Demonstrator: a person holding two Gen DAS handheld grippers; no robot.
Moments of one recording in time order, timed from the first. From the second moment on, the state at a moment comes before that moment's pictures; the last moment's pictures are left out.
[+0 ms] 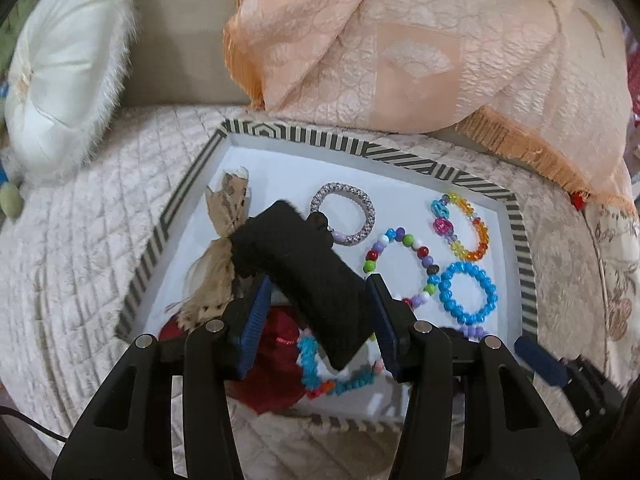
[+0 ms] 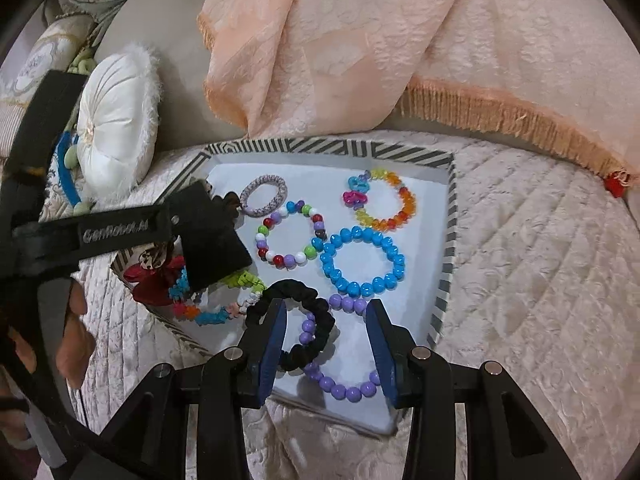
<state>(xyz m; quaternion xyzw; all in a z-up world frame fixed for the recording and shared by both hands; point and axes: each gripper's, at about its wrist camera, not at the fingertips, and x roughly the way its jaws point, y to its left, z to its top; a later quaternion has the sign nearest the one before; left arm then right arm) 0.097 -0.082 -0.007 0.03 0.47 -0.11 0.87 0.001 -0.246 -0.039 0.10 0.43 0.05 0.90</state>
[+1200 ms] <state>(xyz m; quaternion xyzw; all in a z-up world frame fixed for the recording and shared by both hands) -0.014 -0.033 0.059 0.05 0.37 -0.10 0.92 -0.055 -0.215 0.029 0.11 0.38 -0.01 0.92</state>
